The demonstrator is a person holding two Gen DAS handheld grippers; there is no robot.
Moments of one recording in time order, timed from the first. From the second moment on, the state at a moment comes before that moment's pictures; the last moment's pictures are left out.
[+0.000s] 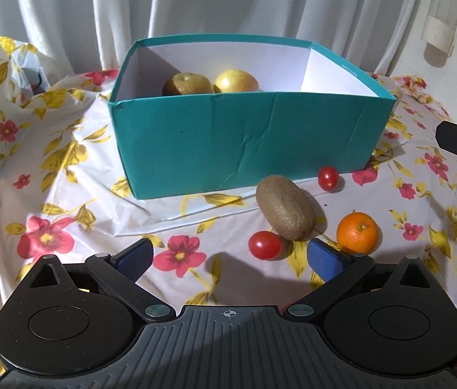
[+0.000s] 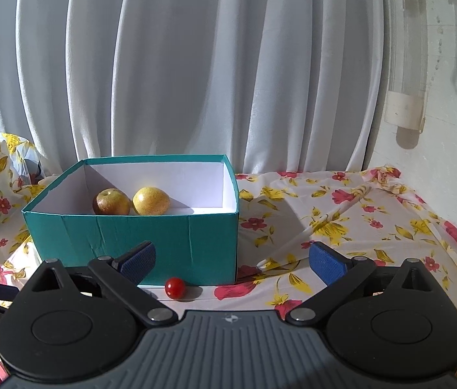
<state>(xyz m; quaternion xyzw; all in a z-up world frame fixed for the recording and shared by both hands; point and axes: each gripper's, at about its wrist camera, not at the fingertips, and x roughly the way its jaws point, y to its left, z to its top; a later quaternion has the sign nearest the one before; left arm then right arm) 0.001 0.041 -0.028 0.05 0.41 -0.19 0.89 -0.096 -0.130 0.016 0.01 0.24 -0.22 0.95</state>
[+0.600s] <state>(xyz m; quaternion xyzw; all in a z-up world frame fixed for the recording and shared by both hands) 0.029 0.020 -0.056 0.04 0.46 -0.21 0.86 -0.100 -0.146 0.007 0.02 0.25 -0.24 0.94</state>
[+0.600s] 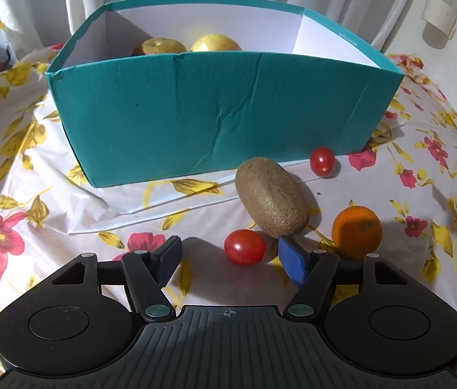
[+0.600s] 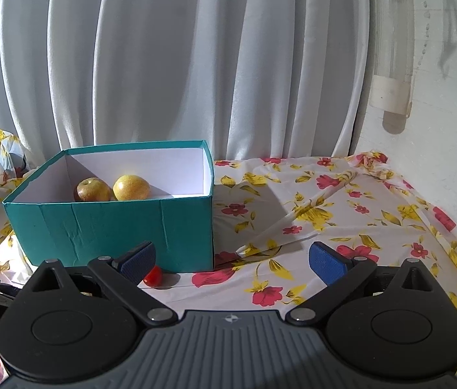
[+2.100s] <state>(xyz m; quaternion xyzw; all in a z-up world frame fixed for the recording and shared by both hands) 0.015 0.058 0.001 0.00 0.42 -0.19 0.89 -0.049 -0.114 -0.053 0.01 0.38 -0.13 0.92</state>
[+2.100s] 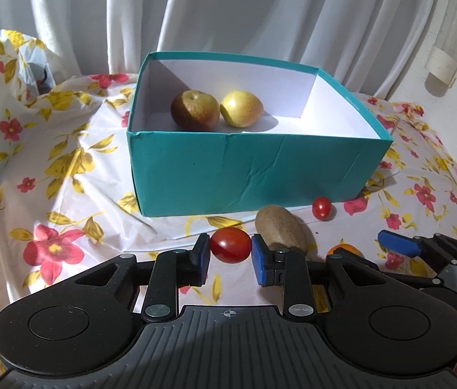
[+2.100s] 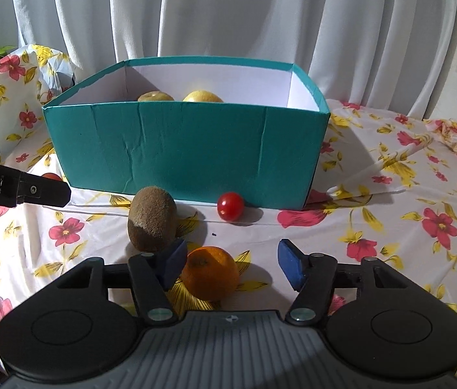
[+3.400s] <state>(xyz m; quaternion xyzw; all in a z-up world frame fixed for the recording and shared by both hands) 0.067 0.027 0.056 0.02 0.35 -0.18 0.92 -0.045 -0.141 0.018 0.03 0.28 -0.19 0.94</state>
